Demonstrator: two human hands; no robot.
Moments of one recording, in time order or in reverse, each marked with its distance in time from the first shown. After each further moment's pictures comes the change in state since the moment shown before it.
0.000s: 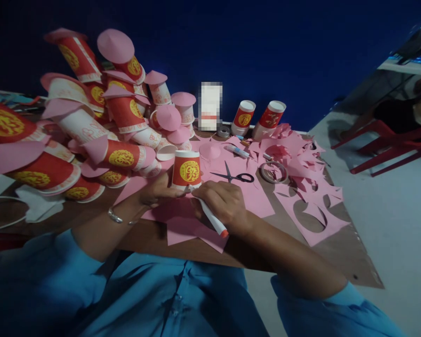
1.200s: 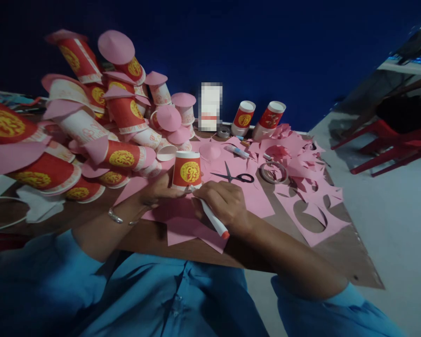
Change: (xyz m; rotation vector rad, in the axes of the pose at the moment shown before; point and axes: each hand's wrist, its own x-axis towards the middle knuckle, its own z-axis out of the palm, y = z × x) left_hand 0.001 -0.003 -0.002 0.010 -0.013 0.018; right_hand 0.003 -0.003 0.000 -0.017 0.038 0.023
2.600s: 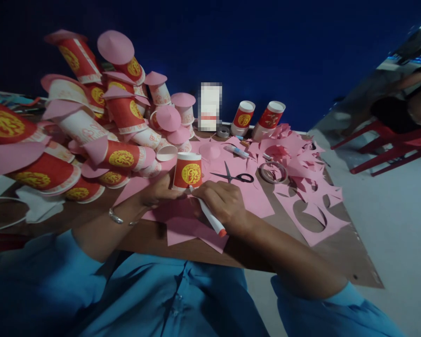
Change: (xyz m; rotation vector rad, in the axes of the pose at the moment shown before) left_hand 0.001 -0.004 -0.002 0.055 0.008 -0.027; right_hand -0.003 0.002 0.005 0.005 -0.017 -0.006
